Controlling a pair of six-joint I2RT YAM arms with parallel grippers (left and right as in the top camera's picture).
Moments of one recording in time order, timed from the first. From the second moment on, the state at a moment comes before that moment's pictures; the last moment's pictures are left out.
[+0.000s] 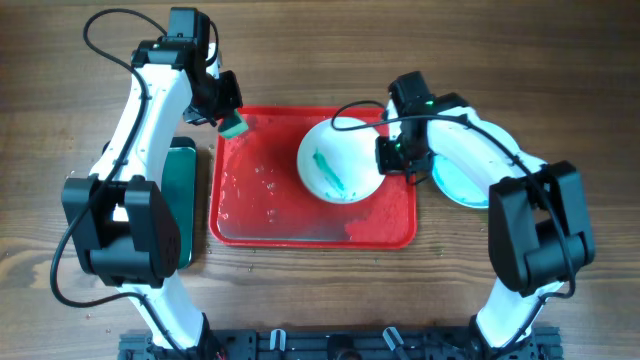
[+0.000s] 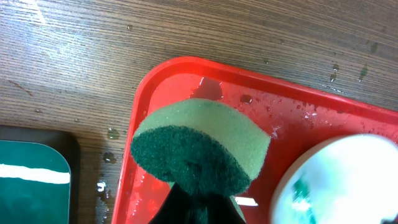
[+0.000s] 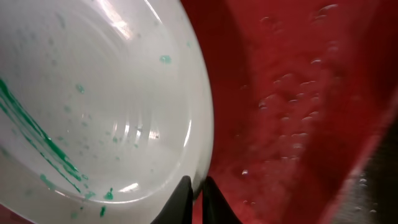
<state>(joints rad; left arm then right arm) -0.08 1.96 1.67 -1.03 0.12 -0.31 0.34 1.93 1.28 -0.83 -0.21 0.23</state>
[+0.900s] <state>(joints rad) -0.08 1.96 1.67 -1.03 0.12 -0.31 0.36 2.07 1.42 -0.83 -0.21 -0.01</state>
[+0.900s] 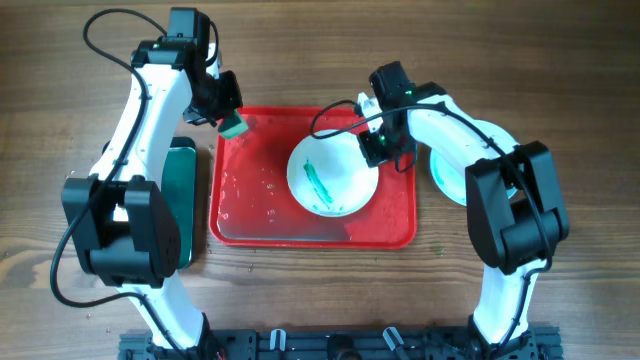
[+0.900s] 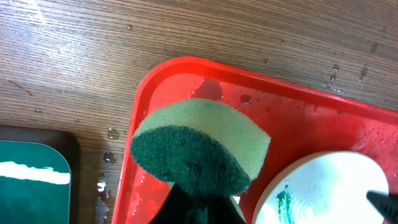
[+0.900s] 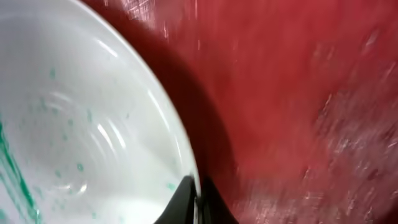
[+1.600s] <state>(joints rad) -0.08 1.96 1.61 -1.04 0.12 -0.32 0.52 2.08 1.48 -0.67 -0.29 0.57</state>
